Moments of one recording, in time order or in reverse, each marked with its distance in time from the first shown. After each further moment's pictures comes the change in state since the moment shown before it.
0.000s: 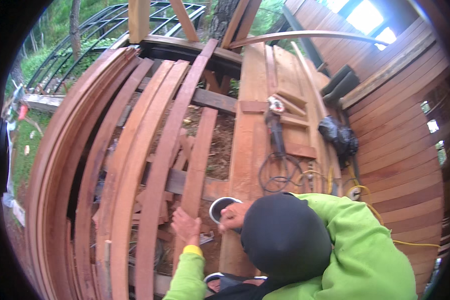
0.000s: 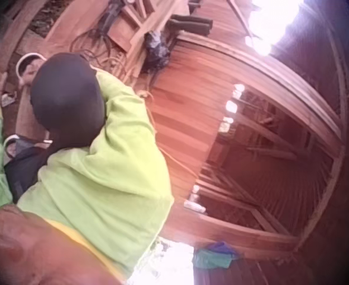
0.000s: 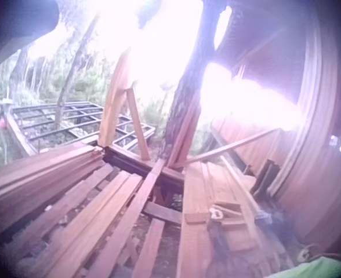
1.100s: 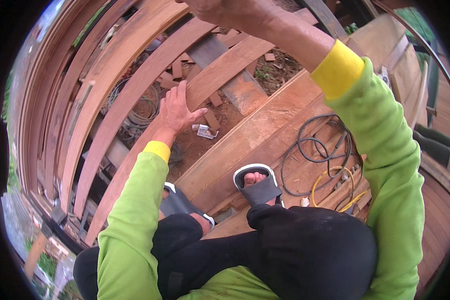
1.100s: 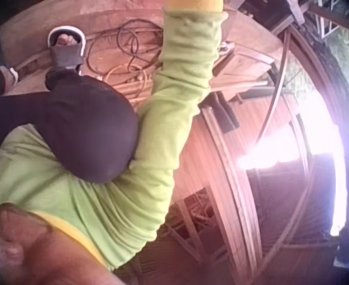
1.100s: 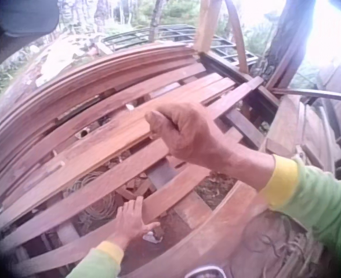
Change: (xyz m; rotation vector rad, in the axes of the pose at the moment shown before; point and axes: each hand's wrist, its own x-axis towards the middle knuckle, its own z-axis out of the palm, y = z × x) left_hand -0.006 -0.016 -0.004 -0.102 -0.023 -0.046; right_hand 0.115 -0.102 -0.119 -0.442 0.606 -1.253
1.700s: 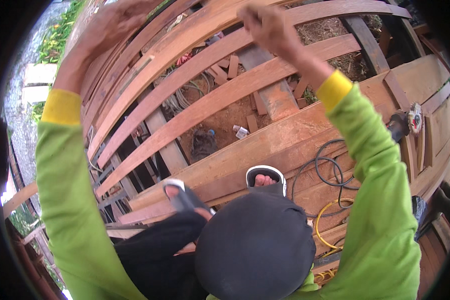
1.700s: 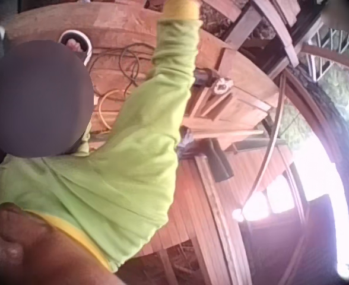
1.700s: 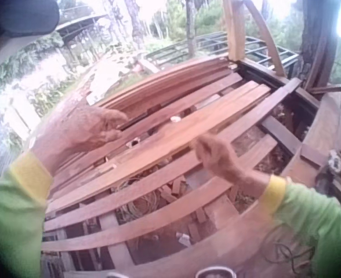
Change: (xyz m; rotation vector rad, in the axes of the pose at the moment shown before) left_hand 0.047 0.013 -0.333 0.291 0.047 0.202; right_hand -0.044 0.049 0.029 0.083 0.031 -0.028
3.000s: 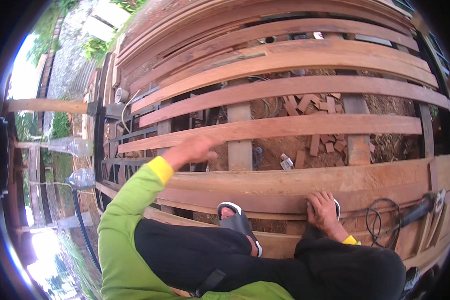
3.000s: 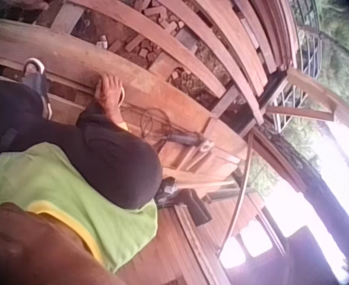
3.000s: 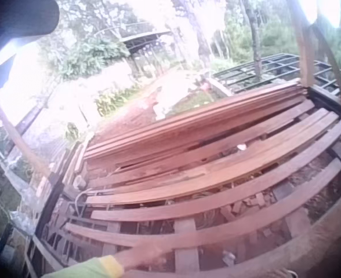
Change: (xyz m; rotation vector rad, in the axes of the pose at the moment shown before) left_hand -0.350 -0.005 0.156 -0.267 -0.605 -0.454; right_hand -0.270 -0.171 0.055 -0.044 -0.601 0.042
